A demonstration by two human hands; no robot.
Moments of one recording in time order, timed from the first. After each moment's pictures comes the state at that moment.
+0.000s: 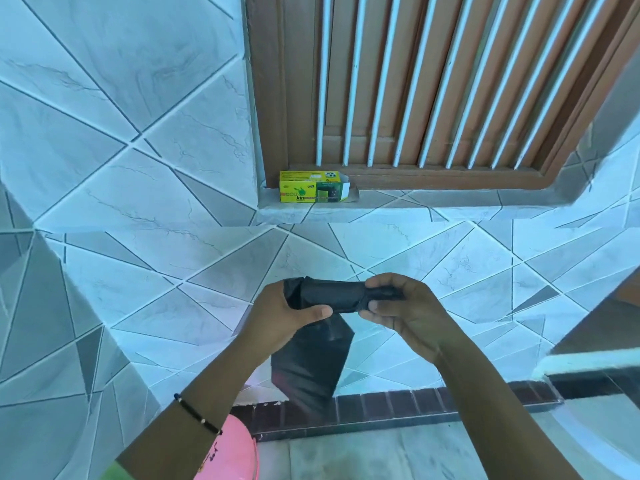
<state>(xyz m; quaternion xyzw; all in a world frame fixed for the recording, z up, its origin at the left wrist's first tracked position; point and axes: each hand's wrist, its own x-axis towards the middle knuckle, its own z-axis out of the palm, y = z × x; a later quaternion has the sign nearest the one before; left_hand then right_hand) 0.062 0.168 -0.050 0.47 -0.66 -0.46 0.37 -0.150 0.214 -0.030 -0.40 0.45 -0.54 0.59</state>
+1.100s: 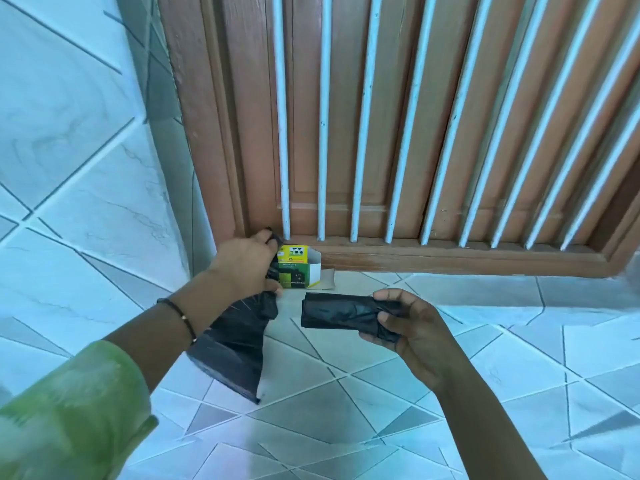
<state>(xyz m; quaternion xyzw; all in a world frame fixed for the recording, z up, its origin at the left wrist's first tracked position) -0.025 -0.071 0.046 0.56 -0.80 0.21 -0.02 -0.268 0.033 -0.003 -0.38 0.39 -0.57 0.61</state>
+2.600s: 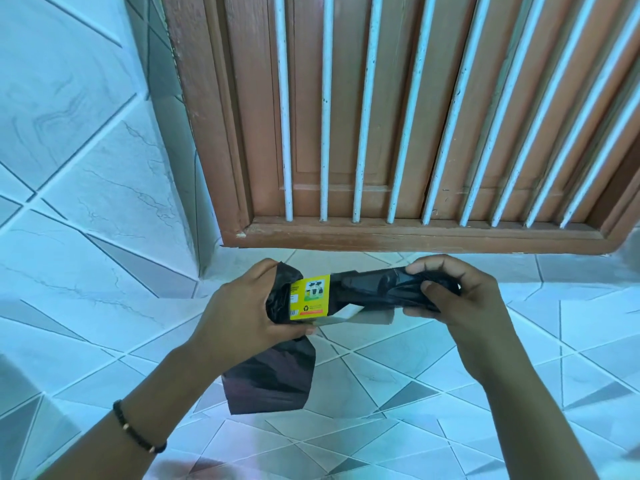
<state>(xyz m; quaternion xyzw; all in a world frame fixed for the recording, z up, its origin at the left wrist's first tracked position) -0.016 0.032 0.011 0.48 -0.83 -0.03 0.30 -0.272 0.084 0.033 -0.51 0.48 -0.61 0.36</state>
